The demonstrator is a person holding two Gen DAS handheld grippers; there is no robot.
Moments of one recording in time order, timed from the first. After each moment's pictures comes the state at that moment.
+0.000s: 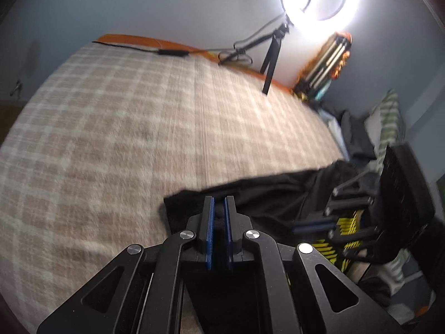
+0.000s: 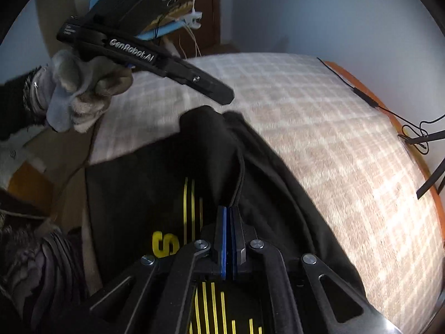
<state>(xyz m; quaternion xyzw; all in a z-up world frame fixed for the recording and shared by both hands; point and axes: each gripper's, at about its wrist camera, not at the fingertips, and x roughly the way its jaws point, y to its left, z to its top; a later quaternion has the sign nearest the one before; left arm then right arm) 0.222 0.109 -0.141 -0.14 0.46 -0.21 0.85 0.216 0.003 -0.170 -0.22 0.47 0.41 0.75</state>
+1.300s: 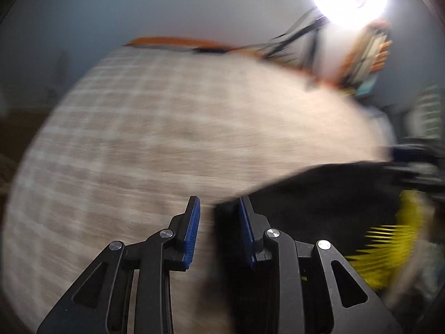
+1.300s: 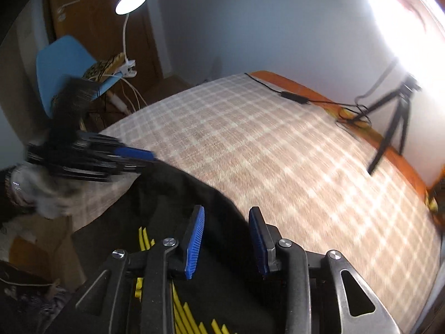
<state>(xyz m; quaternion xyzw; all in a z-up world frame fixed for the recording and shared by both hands) 0.248 0.111 -0.164 -0.07 0.47 -0.07 0.88 0.255 -0.052 -0.108 -0.10 0.46 0.28 0.83</state>
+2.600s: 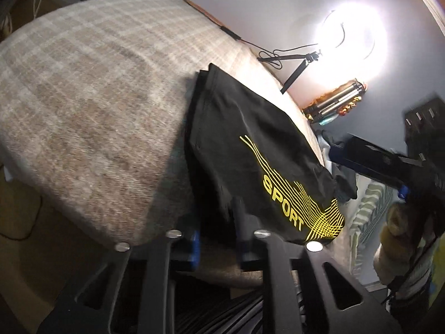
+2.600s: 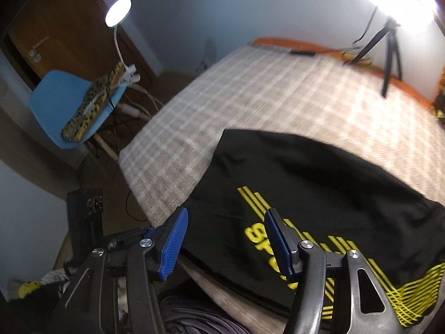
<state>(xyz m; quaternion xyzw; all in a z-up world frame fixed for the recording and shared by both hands) 0.079 0.101 -0.179 -0.34 0.43 -0.12 0.83 0.186 0.007 -0.088 0.03 0.57 0.24 0.79</state>
